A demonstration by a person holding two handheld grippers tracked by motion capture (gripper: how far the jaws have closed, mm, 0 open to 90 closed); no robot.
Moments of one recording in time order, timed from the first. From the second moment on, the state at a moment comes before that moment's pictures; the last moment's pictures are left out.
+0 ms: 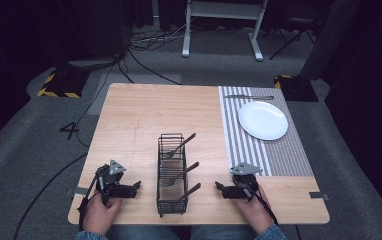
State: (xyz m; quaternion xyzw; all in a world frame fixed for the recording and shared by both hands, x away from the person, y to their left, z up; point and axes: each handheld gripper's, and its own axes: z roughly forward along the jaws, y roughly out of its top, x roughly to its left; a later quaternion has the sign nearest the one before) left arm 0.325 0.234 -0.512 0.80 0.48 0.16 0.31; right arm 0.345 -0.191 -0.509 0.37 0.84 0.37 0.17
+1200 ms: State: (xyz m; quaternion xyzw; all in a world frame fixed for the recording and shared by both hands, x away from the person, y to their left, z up) left arm 0.327 0.234 -0.512 0.81 0.47 0.16 0.31; right arm 0.368 -0.162 -0.389 0.30 0.84 0.44 0.12
